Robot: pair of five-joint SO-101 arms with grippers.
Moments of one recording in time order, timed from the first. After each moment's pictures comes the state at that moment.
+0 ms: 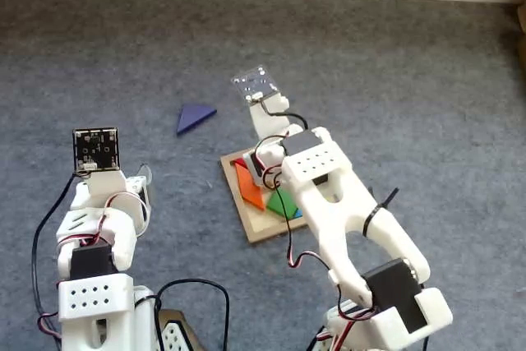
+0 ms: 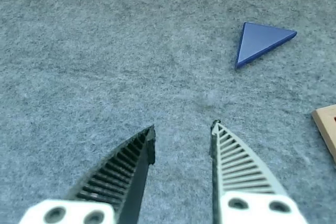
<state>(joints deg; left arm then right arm) -16.3 -75.0 80.9 42.9 1.3 -30.2 -5.2 28.0 48.4 8.5</state>
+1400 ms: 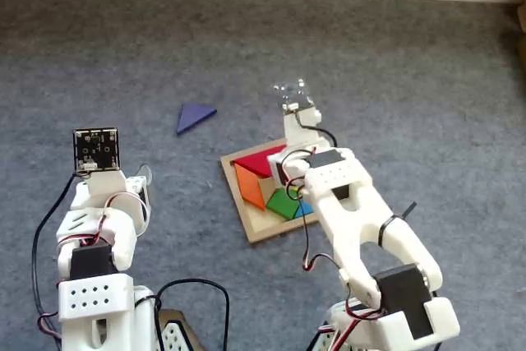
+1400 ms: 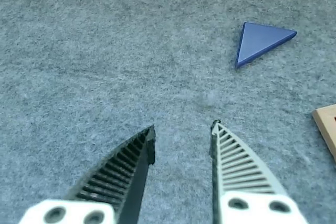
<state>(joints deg) -16.3 -75.0 80.9 42.9 1.1 -22.9 -8.5 42.0 33.2 5.0</state>
